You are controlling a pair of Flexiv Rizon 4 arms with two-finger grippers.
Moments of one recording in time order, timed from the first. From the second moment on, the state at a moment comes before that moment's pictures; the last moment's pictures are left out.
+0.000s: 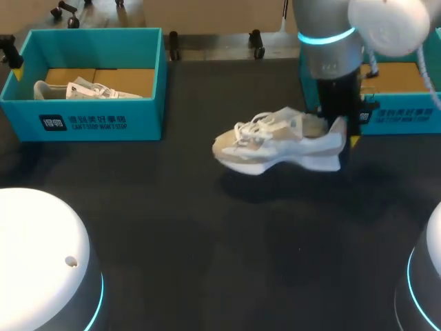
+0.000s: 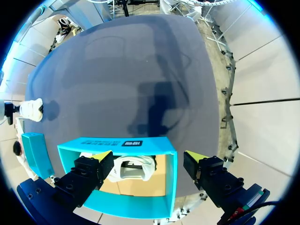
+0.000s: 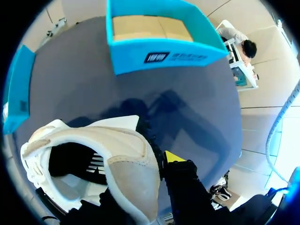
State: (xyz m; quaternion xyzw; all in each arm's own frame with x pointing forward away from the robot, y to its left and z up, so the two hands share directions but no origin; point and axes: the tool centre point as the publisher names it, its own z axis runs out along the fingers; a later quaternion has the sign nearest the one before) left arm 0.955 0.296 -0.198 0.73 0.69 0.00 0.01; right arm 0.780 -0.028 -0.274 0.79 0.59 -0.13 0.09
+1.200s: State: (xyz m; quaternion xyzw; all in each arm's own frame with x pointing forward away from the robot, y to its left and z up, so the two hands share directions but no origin) left arm 0.955 0.296 -0.198 0.73 0.69 0.00 0.01; right arm 0.708 0.042 -0.340 0.77 0.62 -0.12 0.08
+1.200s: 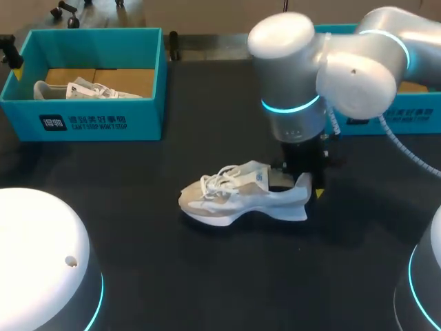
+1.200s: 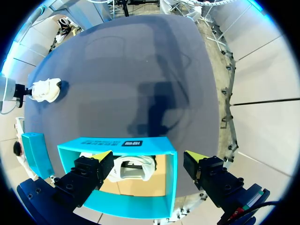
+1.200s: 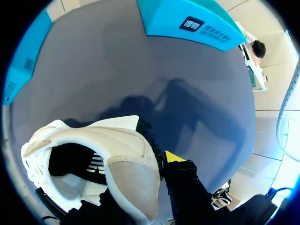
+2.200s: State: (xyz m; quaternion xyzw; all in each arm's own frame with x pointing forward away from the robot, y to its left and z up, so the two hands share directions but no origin) left arm 0.955 0.296 -0.198 0.73 0.69 0.00 0.01; right arm 0.682 0.077 -0.376 0.75 0.65 -0.10 0.06
